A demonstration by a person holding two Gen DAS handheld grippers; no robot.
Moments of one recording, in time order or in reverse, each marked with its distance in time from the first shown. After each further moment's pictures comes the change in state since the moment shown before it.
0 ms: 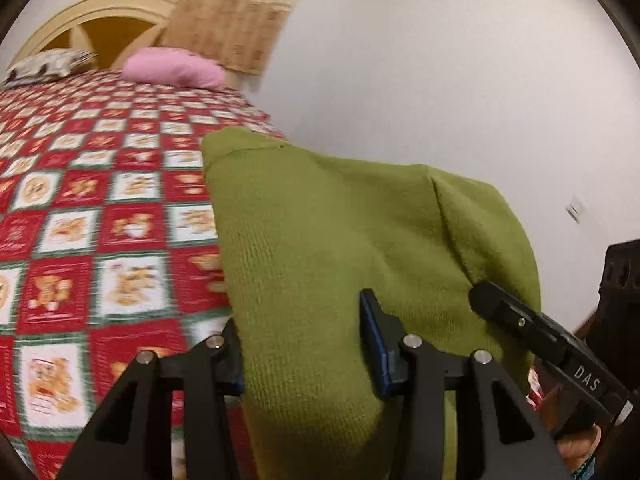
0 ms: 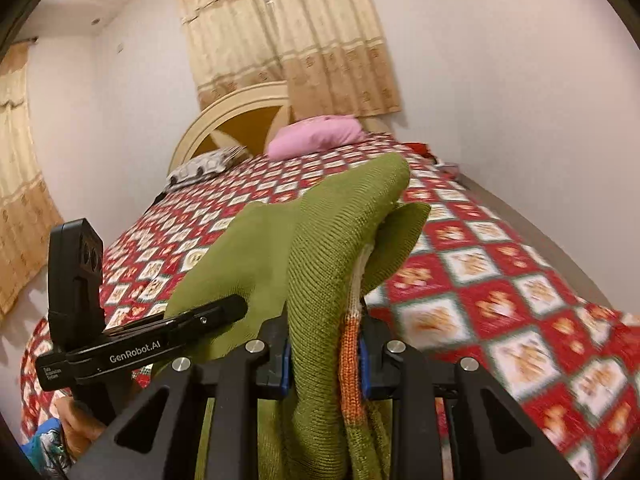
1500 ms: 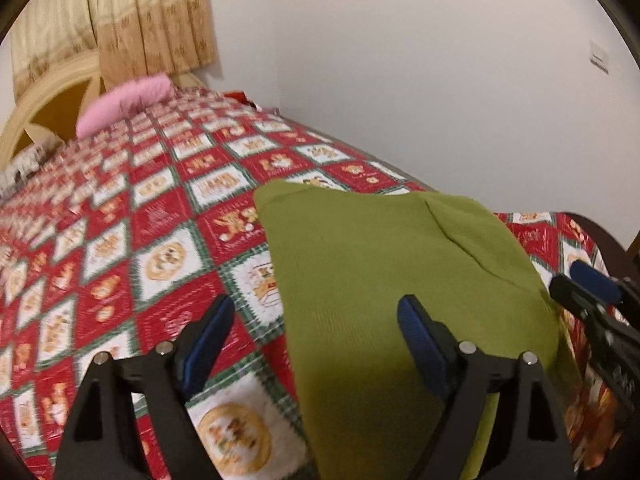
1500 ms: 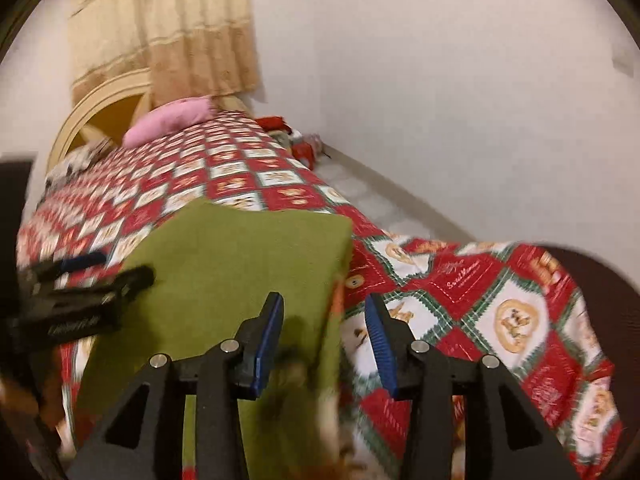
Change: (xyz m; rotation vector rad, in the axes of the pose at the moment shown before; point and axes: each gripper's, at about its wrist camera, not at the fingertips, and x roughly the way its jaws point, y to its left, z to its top) left arm 0.125 -0.142 -0.037 0.357 0.160 0.284; right arm -0.039 -0.166 -0.059 0.066 0.073 -0.450
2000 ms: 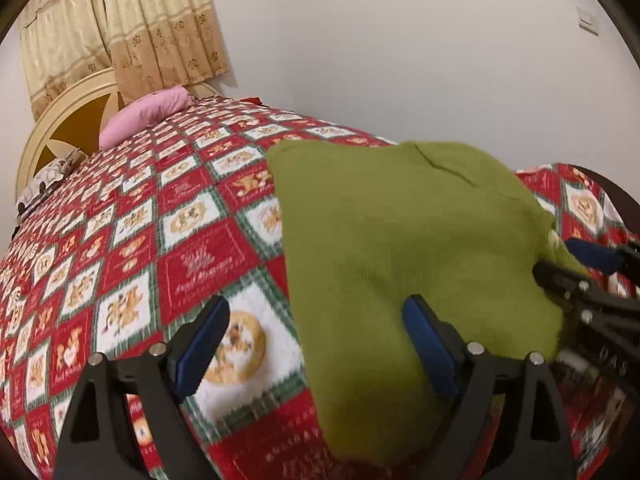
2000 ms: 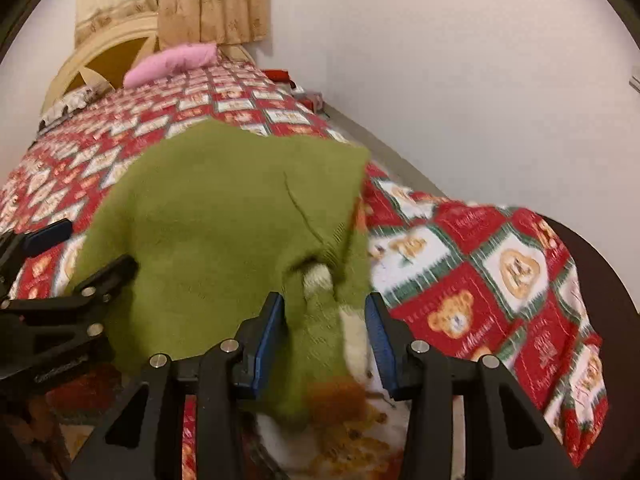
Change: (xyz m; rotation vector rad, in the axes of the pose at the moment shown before) left arm -0.016 -0.017 -0.062 0.050 -0.014 0.093; right arm 0.014 0.017 -0.034 -0.084 0.191 -0.060
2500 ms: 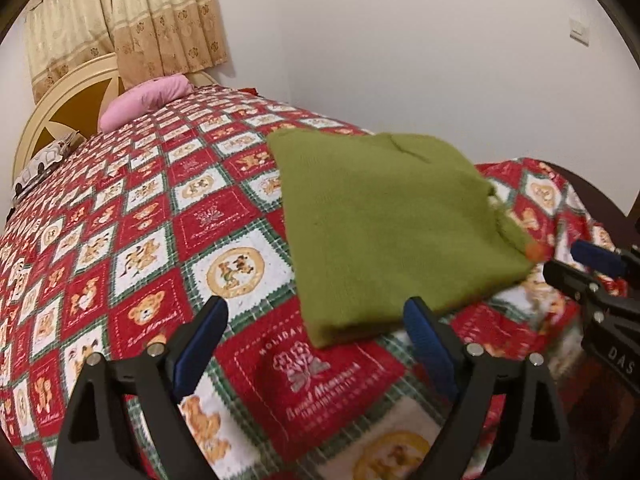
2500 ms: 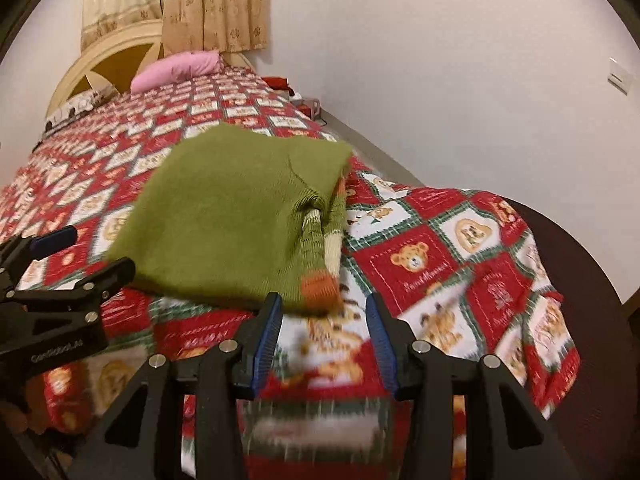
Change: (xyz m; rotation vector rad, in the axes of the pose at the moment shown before) left arm -0.059 0.000 -0.023 -0.036 0.022 -0.050; right arm -0.079 -0.003 -0.040 0.011 -0.052 -0.001
